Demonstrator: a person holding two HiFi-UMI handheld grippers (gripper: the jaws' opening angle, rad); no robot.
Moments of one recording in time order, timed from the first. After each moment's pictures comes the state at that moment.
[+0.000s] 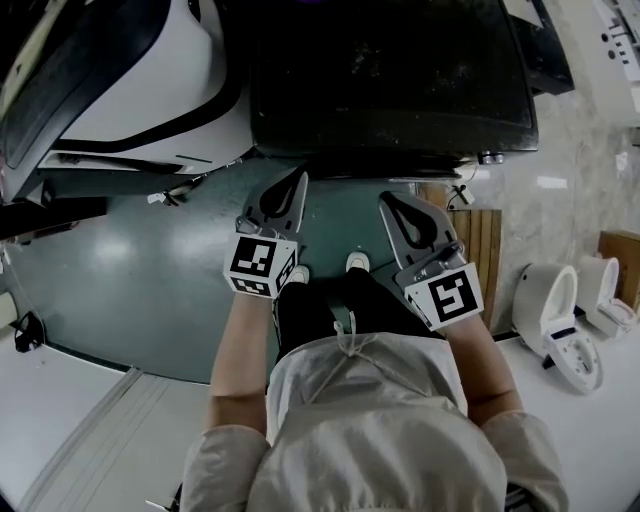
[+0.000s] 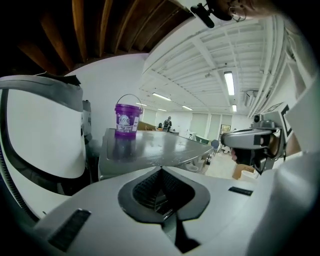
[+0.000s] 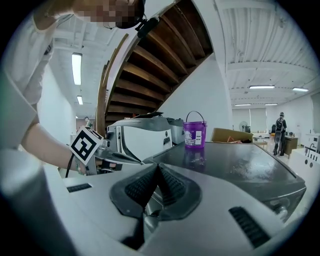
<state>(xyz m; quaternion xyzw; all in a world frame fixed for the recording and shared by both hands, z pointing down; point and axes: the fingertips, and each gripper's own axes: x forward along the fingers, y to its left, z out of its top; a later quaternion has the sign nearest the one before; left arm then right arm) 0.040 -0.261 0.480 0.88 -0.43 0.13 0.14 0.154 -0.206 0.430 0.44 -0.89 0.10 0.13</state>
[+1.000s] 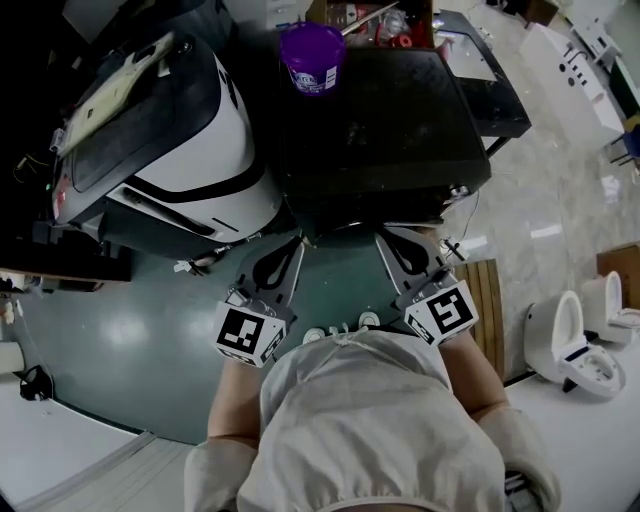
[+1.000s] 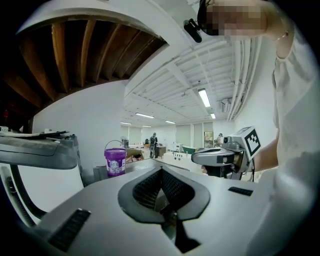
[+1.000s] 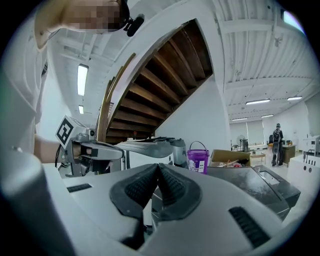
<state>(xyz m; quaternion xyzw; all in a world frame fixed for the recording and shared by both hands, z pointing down) 0.003 -0.157 0.273 0.93 -0.37 0.07 0.04 0.129 -0.146 0.290 0.45 -0.89 0.02 0.04</state>
